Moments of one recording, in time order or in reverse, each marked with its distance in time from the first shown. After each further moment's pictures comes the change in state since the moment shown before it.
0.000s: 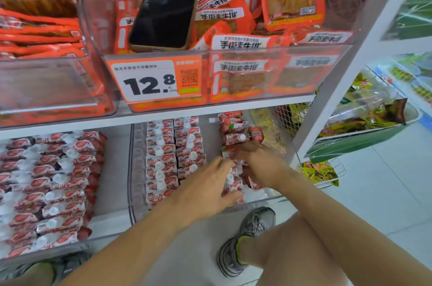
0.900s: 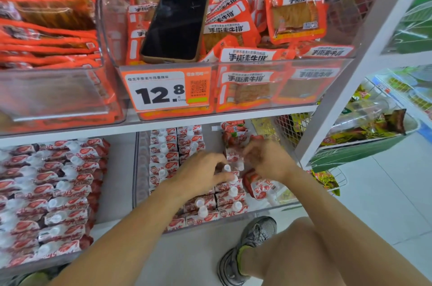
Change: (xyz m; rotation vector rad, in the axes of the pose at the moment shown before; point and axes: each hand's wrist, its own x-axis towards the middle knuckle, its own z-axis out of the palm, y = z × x) left_hand 0.035 -0.036 -0.017 -0.167 -0.002 -0.122; right_hand 0.013 0.007 -0.021 0.473 0.158 0.232
